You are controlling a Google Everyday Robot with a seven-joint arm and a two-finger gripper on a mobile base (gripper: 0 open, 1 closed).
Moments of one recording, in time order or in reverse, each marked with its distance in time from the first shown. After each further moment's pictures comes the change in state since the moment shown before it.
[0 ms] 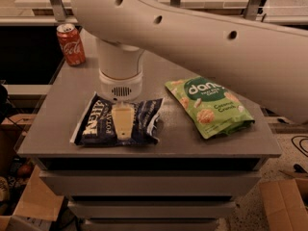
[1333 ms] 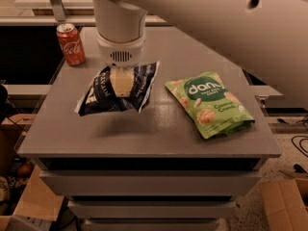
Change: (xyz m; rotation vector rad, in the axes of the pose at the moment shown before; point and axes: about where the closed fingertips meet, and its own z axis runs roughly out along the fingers) arm 0.001 -0.040 -0.071 0.182 -0.013 0.018
